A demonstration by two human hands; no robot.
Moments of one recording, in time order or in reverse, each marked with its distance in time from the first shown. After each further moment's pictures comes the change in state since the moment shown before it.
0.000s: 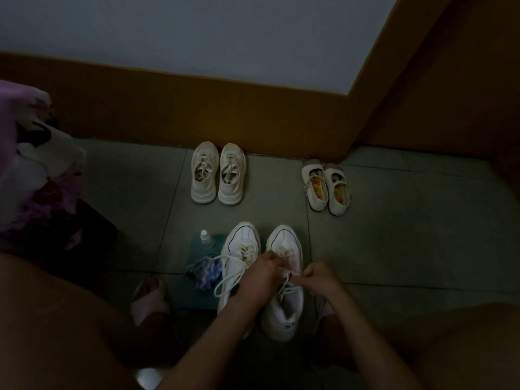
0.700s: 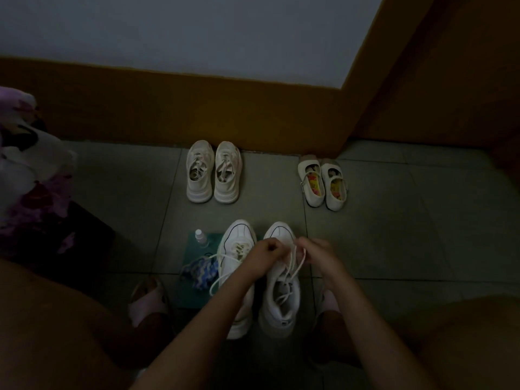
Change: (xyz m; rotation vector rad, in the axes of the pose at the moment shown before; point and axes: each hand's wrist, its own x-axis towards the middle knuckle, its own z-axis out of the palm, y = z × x) left_hand 0.031 0.009 -0.011 -0.606 -0.057 -0.252; right_hand -0.006 -0.026 -0.019 0.587 0.111 -0.062
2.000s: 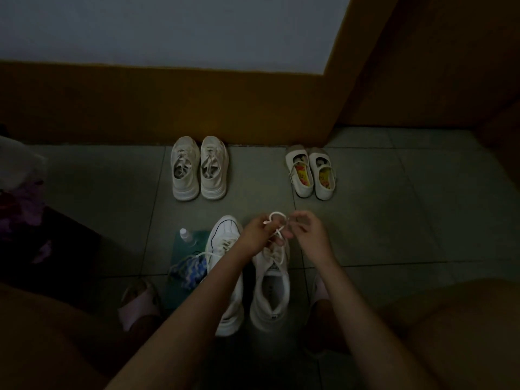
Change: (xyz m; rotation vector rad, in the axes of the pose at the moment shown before) left_hand 0.018 0.037 0.008 -0.148 -0.049 0.024; right_hand 0.025 0.004 -0.008 -0.038 0.158 -0.324
